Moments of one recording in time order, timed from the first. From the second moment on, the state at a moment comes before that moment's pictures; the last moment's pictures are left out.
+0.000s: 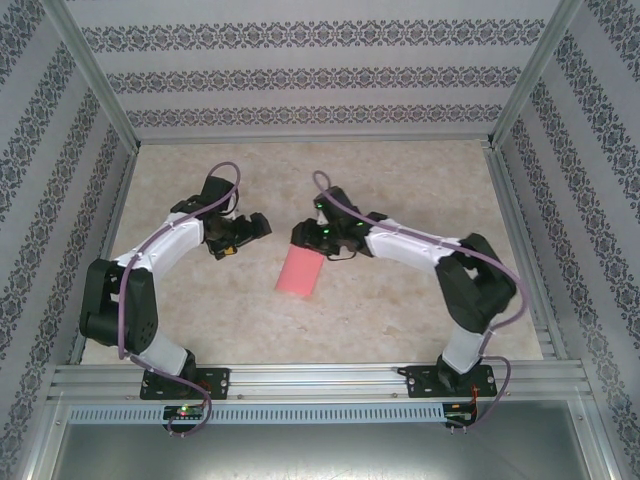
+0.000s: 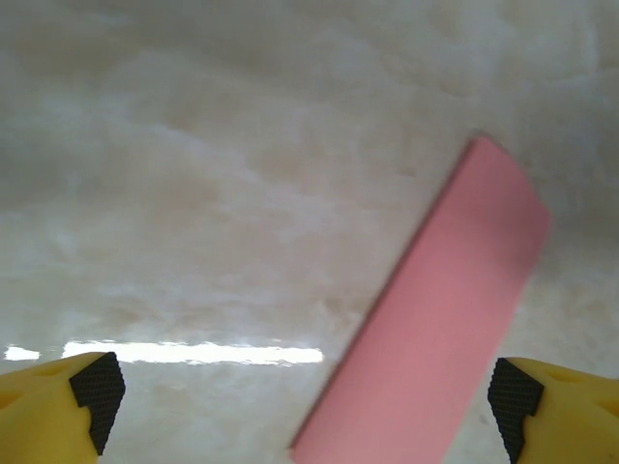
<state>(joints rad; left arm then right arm) -0.19 1.55 1.06 -0.67 0.26 -0.64 0.71 1.80 1.20 -0.25 -0.32 0.88</state>
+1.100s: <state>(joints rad) -0.19 1.56 0.99 -0.49 0.46 -0.70 0.73 1.77 1.22 -0.56 -0.44 0.45</state>
